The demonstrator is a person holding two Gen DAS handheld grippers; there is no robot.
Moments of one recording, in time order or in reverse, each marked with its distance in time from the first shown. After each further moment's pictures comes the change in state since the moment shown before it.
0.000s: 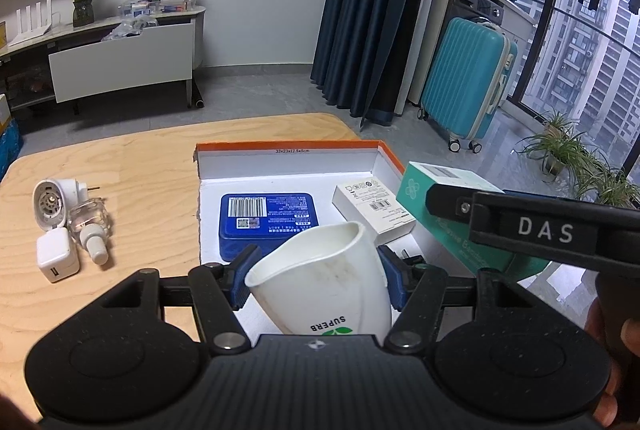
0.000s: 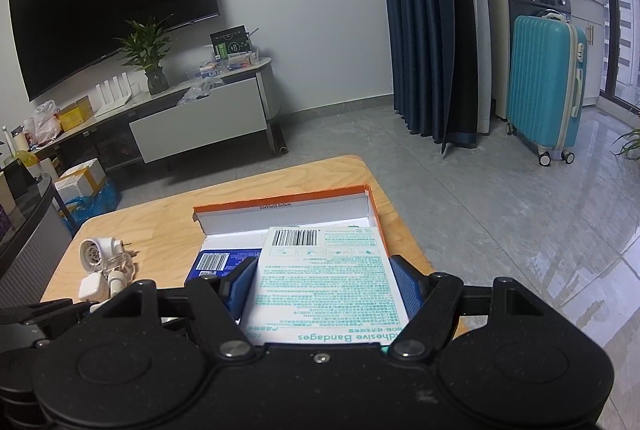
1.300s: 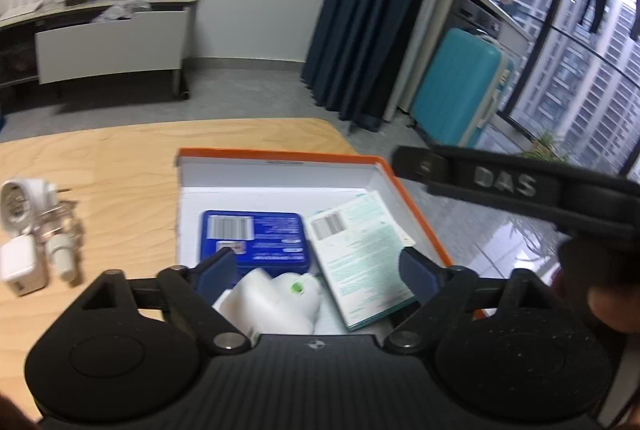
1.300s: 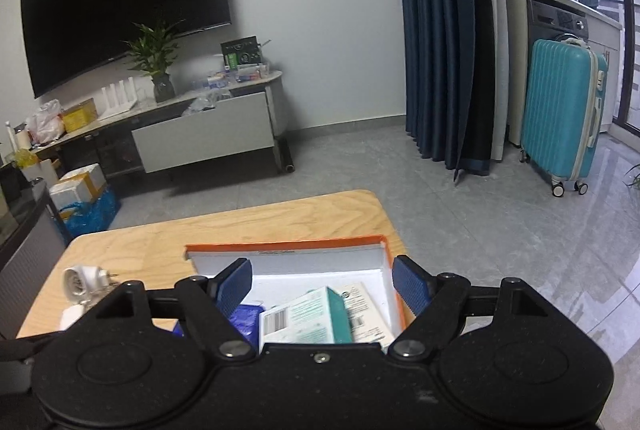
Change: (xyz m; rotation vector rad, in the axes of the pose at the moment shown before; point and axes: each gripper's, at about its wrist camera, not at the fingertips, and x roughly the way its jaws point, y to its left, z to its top) left arm 0.017 0.016 0.012 -0.076 0.003 -0.057; right arm 0.034 0.004 0.029 -0.062 -0.051 0.025
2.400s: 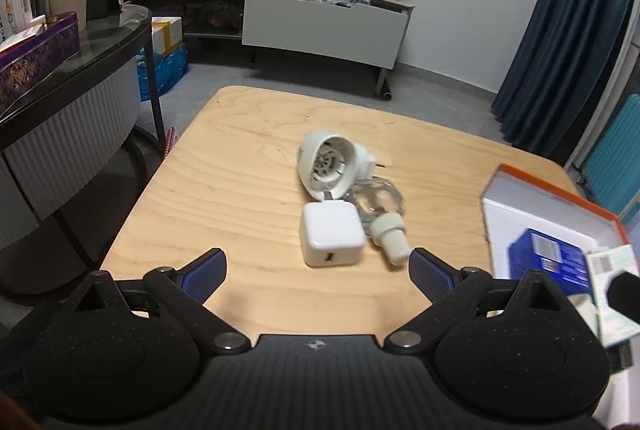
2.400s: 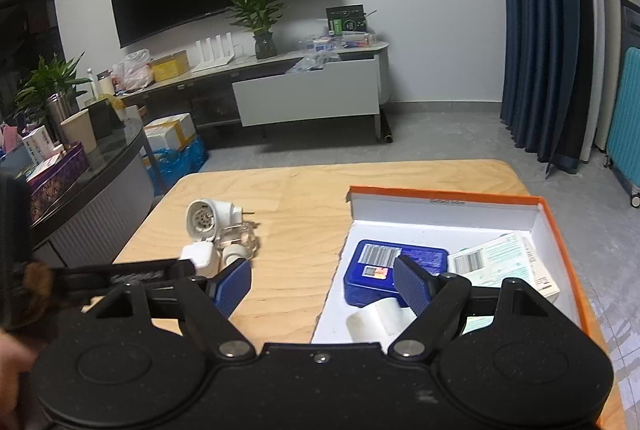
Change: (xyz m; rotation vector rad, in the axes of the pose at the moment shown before) left arm -0.042 0.153 -0.012 -0.271 -0.014 0.461; right arm 0.001 0.108 -0.033 -0.122 0.093 0.232
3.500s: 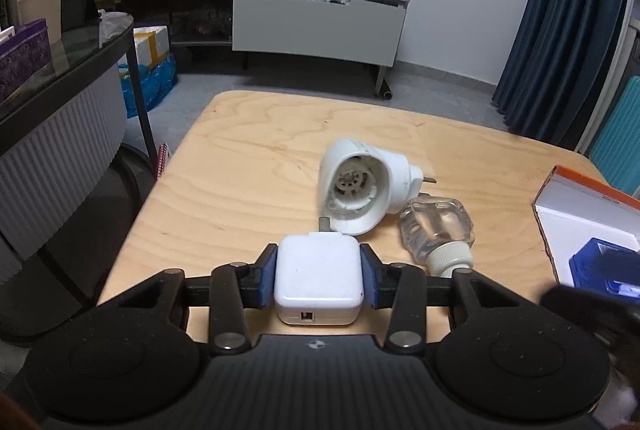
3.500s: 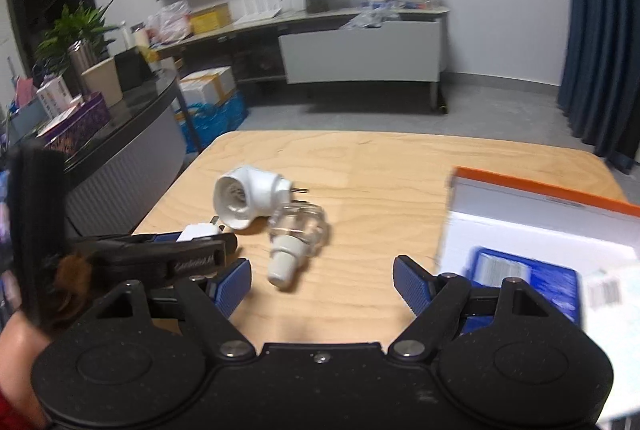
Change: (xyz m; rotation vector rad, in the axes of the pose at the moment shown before) left arm 0.041 0.028 0.012 0.066 -0.025 -0.017; right arm 0.101 0.054 0.012 -0.093 0.132 0.117
